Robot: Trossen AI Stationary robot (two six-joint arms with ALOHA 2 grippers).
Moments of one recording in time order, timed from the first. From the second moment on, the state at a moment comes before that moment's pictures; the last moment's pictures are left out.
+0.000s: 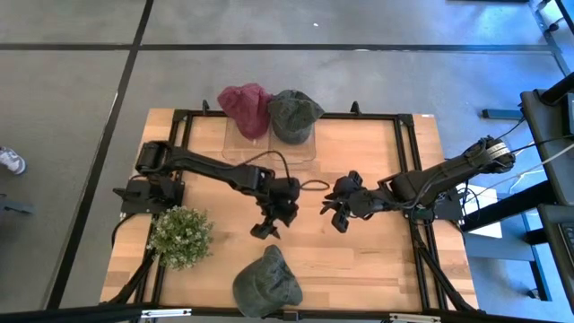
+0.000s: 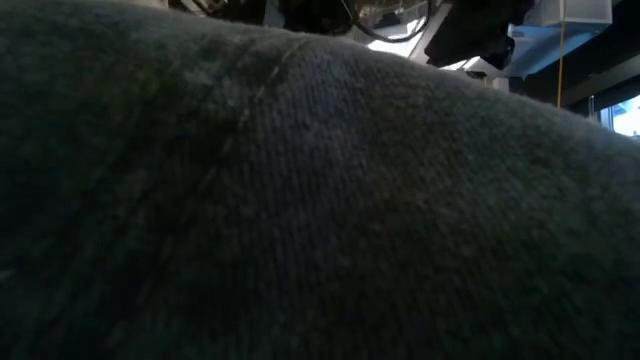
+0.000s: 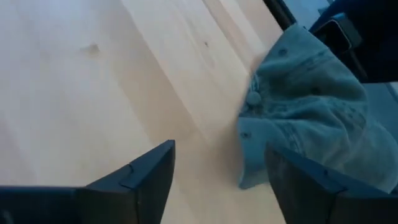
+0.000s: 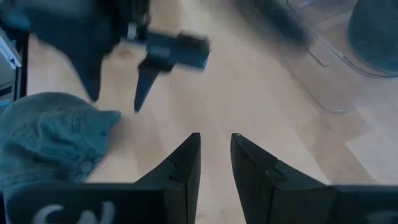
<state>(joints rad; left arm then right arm) -0.08 1.84 1.34 -0.55 0.49 0.26 0.36 1.29 0.99 -0.48 0.43 0.65</state>
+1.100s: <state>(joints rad) -0.24 2.03 1.34 -0.60 0.18 0.13 0.36 1.29 0.99 -0.53 0.44 0.65</state>
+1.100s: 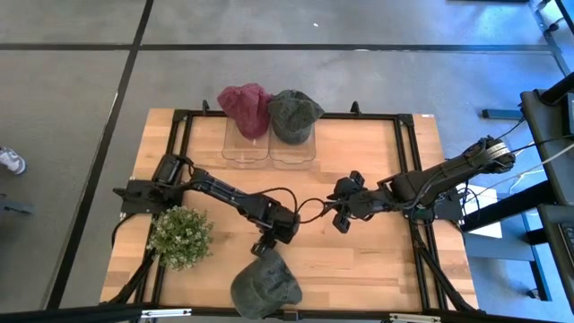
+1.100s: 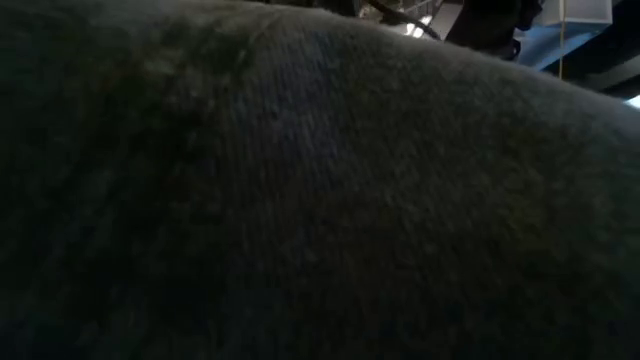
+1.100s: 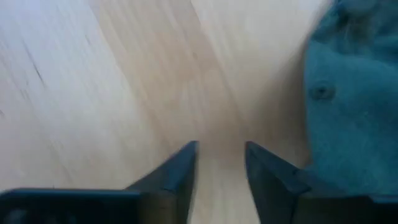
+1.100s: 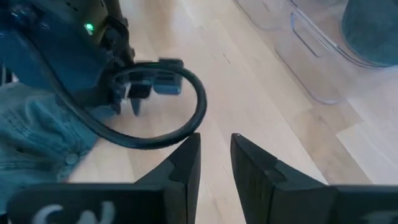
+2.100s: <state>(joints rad) -0.32 1.96 1.34 -0.52 0.41 0.17 0.36 1.29 0.99 -0.57 0.44 0.67</state>
